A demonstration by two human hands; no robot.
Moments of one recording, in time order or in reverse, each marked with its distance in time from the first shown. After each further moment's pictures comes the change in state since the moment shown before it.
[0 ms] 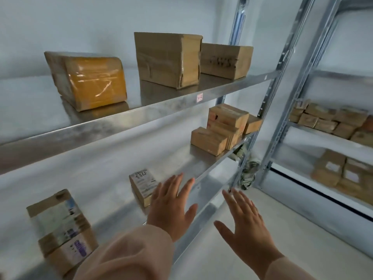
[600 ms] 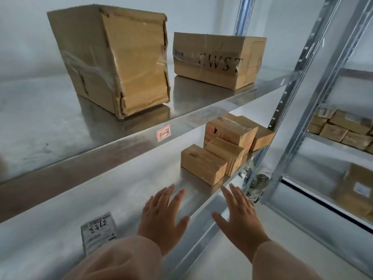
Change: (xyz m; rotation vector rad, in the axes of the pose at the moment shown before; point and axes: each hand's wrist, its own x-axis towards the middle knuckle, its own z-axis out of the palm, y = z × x) left_hand 0.182 -0.024 0.115 -0.011 -0.150 -0.129; right_hand 0.233 0.115 0.043 0.080 -0.071 0.039
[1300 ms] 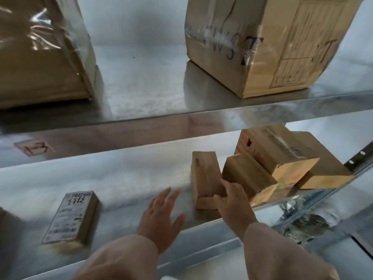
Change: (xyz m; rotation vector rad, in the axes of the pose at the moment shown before) left_hand 0.098 0.070 0.074 -0.128 0.006 -0.567; right_hand 0.208 0.086 0.037 0.340 -0.251 -0.193
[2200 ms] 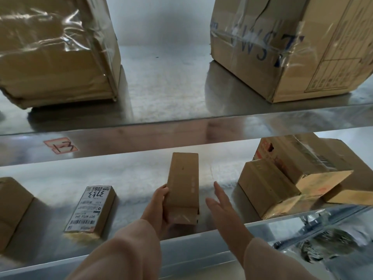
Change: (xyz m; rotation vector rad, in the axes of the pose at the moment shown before) left_hand 0.031 -0.027 -0.005 -1.659 -0.019 -0.655; right_hand -0.016 -0.050 0.029 0.664 -0.402 0.083
